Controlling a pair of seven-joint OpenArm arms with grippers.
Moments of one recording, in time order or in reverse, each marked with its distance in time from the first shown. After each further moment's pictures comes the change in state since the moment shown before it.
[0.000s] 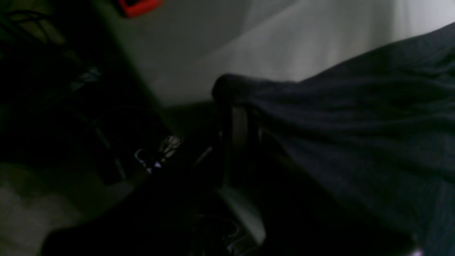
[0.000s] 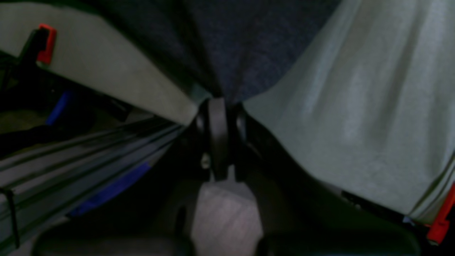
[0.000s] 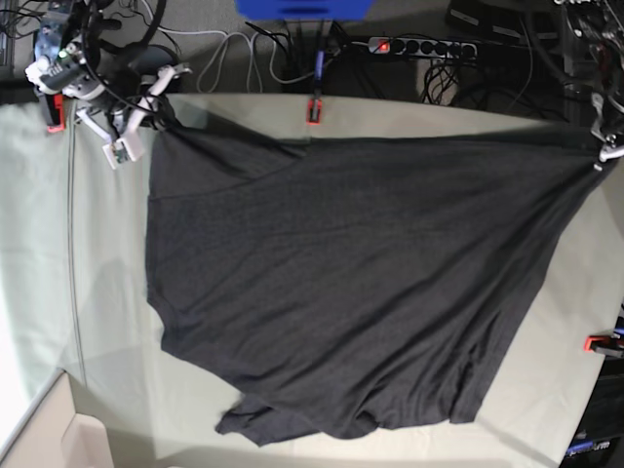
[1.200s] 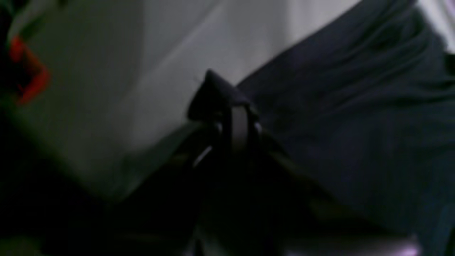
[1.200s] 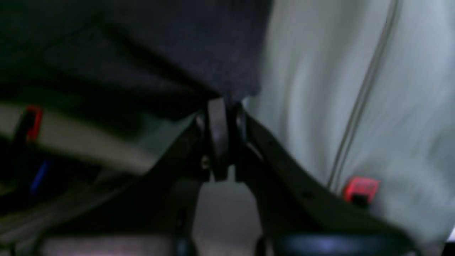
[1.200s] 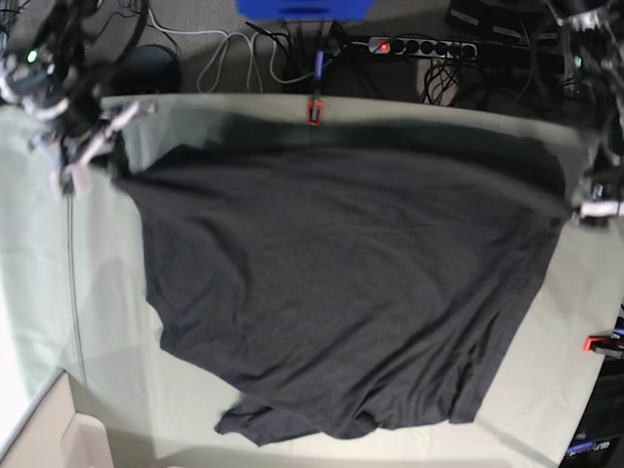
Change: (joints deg) left arm -4.6 -4.1 14.5 8.4 0.4 0.7 0.0; right arm 4.8 -2.5 10.0 9.2 0.2 0.0 2.1
